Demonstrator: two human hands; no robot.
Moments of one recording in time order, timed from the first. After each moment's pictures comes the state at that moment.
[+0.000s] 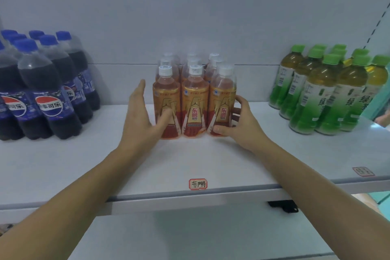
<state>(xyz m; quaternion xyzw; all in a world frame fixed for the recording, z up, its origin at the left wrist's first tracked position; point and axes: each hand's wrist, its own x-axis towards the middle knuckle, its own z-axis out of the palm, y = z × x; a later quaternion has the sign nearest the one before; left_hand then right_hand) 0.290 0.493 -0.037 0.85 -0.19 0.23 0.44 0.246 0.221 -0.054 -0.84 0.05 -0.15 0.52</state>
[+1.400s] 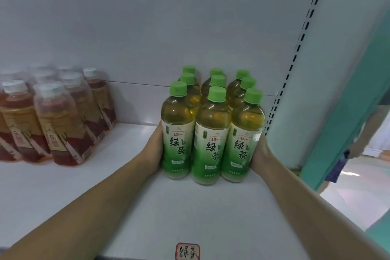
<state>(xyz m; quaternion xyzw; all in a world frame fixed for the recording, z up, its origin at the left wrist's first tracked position) 0.272 0.073 -0.032 0.59 -0.05 -0.10 0.80 0.253 -0.159 -0.033 -0.58 0.07 -0.05 0.81</state>
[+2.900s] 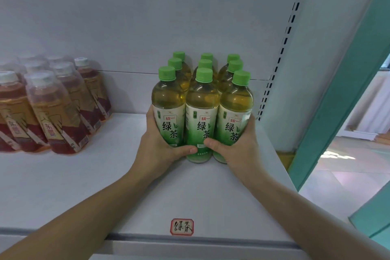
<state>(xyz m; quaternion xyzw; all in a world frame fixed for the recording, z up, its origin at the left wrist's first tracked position) 0.234 0.079 -0.063 0.79 -0.18 0.13 0.58 0.199 -0.131 -0.070 -0.76 0.02 -0.26 0.60</state>
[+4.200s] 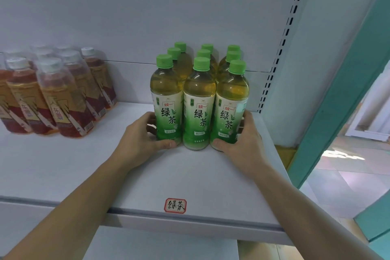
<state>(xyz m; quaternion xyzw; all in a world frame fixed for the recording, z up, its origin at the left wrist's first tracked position) 0.228 0.116 -0.061 0.89 -0.14 0.08 0.43 0.180 -0.152 -0.065 -0.85 0.04 -0.18 0.49</state>
